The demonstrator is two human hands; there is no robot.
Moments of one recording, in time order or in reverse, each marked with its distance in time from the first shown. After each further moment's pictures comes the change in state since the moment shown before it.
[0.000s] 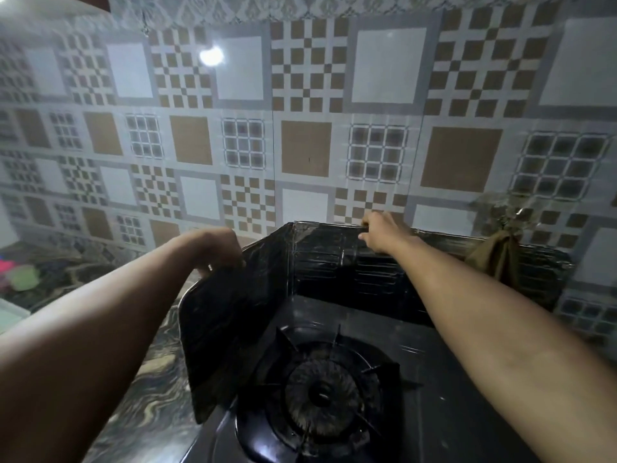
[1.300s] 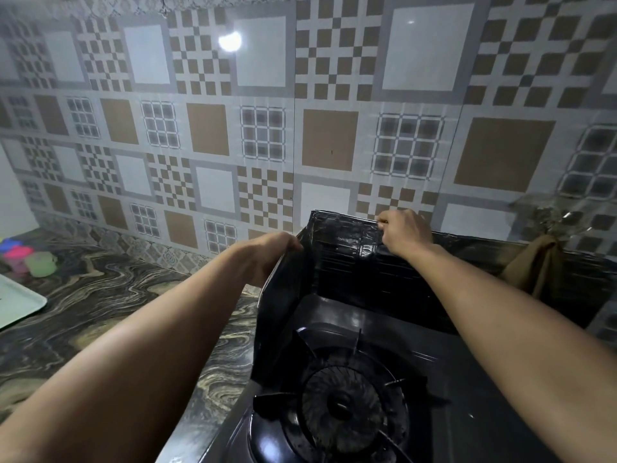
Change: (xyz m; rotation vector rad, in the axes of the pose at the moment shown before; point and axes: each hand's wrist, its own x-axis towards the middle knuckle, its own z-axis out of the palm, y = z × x) left_hand 0.018 0.024 0.040 -0.810 -0.340 -0.047; right_hand 0.018 -0.007 0.027 0.012 0.174 0.000
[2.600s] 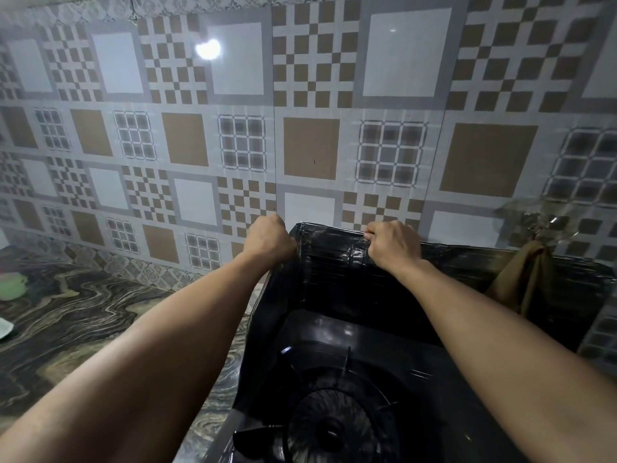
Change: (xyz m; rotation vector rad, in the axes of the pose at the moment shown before) left_hand 0.059 0.037 0.013 0.738 0.779 0.491; right_hand -0.002 0.007 0.005 0.030 0.079 -0.046
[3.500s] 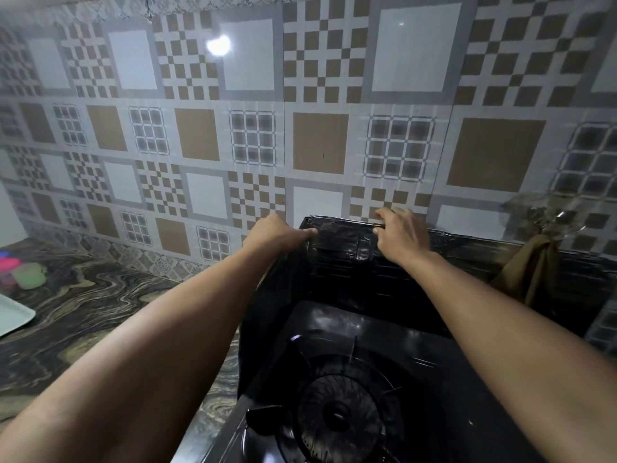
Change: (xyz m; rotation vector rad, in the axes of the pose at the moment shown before) left_hand -0.016 -0.003 -0.013 -0.136 -0.180 -0.202; right_hand 0.000 0.005 0.002 -0.039 0.047 -0.024
